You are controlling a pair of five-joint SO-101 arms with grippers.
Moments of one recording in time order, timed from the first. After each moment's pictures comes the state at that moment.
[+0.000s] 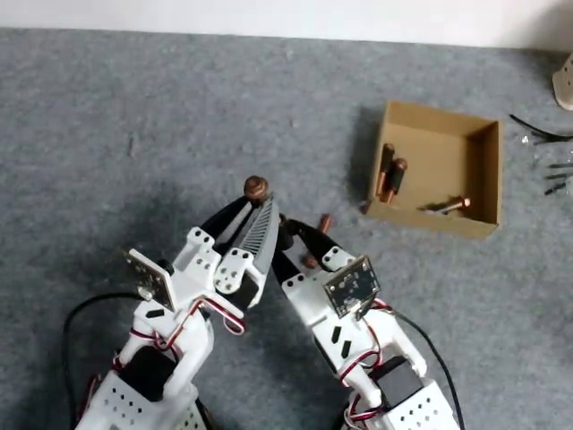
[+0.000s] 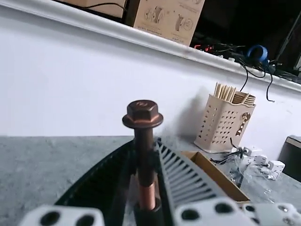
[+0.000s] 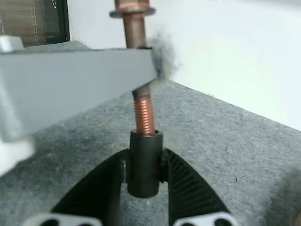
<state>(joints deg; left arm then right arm) 27.6 -101.8 94.0 10.1 20.2 -38.2 -104.0 96.0 19.9 8.7</state>
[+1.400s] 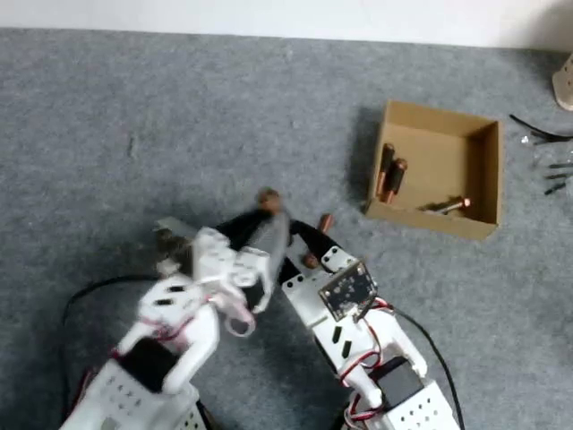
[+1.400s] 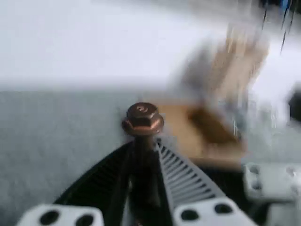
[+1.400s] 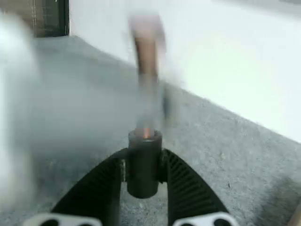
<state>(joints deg) 28.2 -82.2 82.5 22.3 20.3 -37.4 -103.7 96.0 20.0 12.2</state>
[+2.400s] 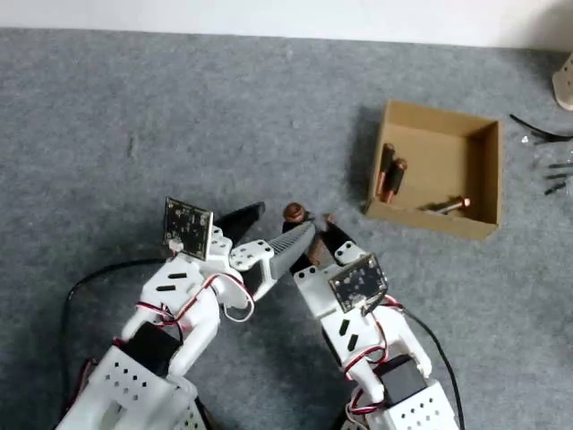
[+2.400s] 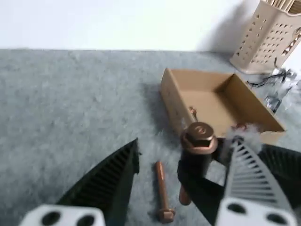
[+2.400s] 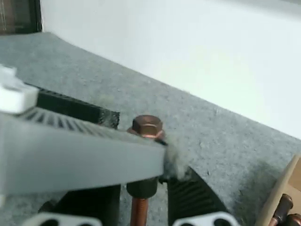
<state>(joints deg) 27.8 -75.9 80.7 22.5 21.8 -32.5 -104.0 96.0 19.9 12.3</state>
